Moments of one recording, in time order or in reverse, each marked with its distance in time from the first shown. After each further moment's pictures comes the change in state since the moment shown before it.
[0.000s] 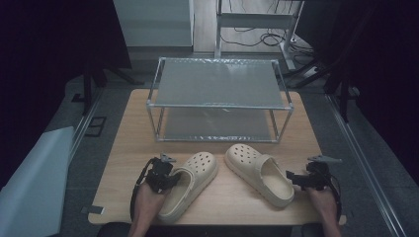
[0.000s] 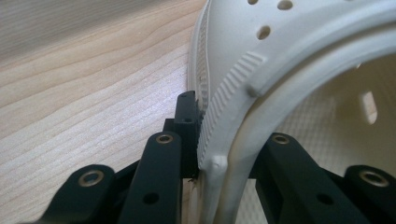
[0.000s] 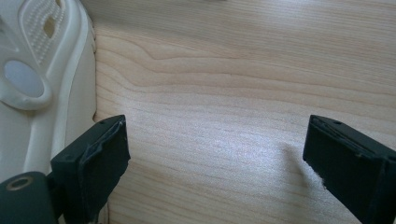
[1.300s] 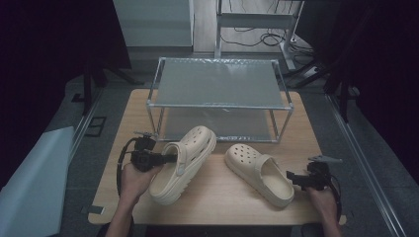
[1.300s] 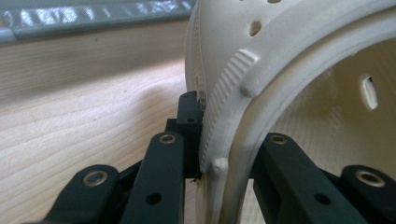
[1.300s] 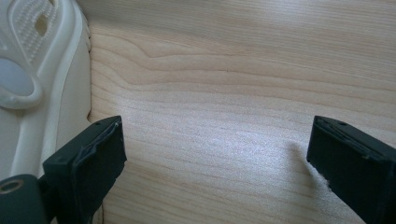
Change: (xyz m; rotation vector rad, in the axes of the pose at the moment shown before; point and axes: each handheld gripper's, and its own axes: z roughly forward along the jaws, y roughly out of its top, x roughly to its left) left arm 0.050 0.046 -0.048 -0.085 -0.328 -0.195; right arm -0.003 -0.001 0.002 0.006 -0.002 0.011
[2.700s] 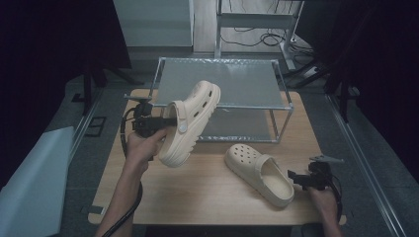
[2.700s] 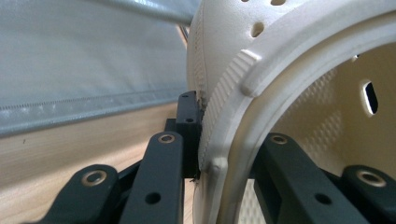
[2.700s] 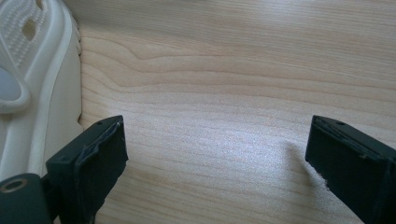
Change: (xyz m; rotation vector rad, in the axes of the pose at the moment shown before) left arm -0.006 0.083 -0.022 -0.192 -0.224 -0.177; right arm -0.003 0.000 -0.001 -0.007 -0.020 0.016
